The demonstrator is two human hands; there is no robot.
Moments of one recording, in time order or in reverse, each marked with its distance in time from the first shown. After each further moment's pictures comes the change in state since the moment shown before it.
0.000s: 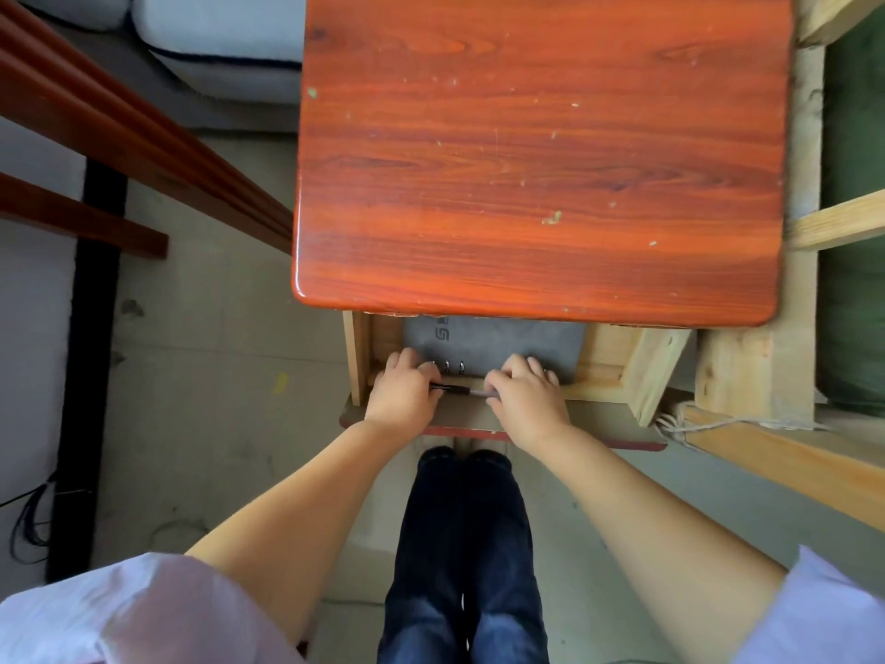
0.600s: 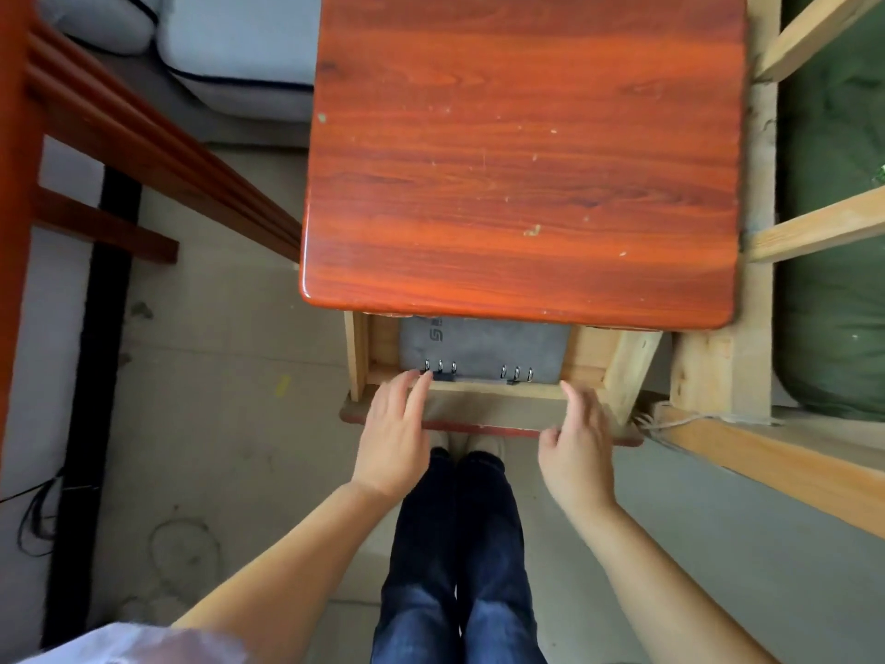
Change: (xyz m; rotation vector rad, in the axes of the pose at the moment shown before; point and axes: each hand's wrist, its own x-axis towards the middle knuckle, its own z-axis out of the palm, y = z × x) left_hand -0.073 0.012 0.007 -0.058 0.314 0.132; right_hand -0.085 0.018 -0.014 0.401 0.351 0.333
